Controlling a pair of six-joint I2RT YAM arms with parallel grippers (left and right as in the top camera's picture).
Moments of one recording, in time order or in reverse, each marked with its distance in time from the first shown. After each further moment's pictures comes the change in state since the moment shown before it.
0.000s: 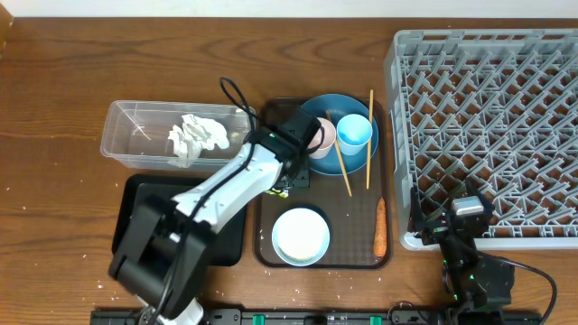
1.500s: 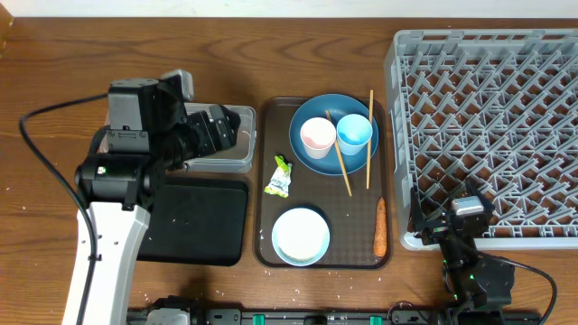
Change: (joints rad) left arm 0.542 -0.595 0.029 -0.074 0.409 0.220; right arm 0.000 0.000 0.000 0.000 0.000 0.000
